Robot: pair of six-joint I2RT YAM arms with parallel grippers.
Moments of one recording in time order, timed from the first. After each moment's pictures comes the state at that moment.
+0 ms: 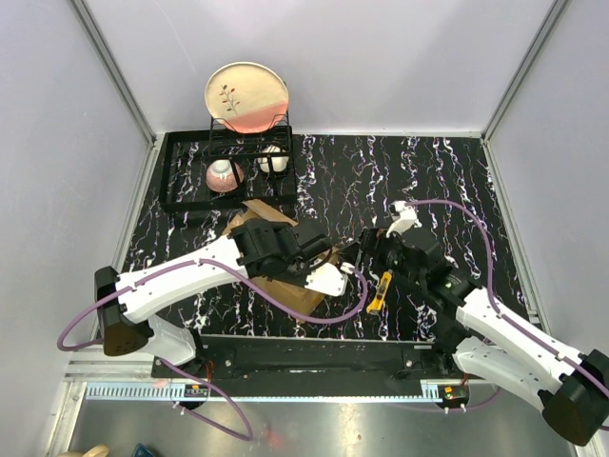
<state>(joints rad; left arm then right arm) -1.14 1.44 1.45 -1.23 -0.19 0.76 0.67 0.85 0.58 -0.13 -0.01 0.65</state>
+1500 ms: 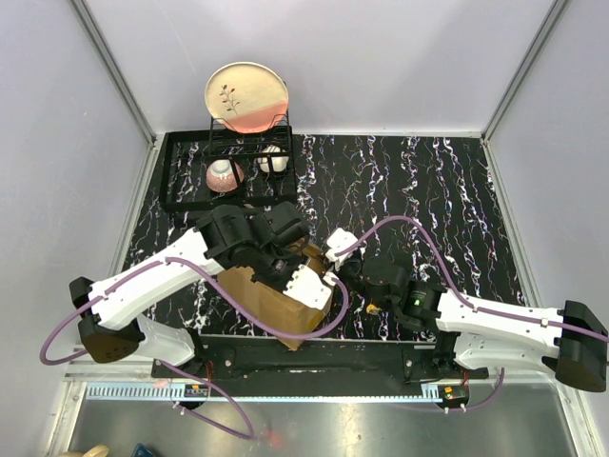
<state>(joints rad) -1.08 1.37 1.57 -1.40 0.21 1.01 1.16 1.02 0.61 0.23 0.34 -0.08</state>
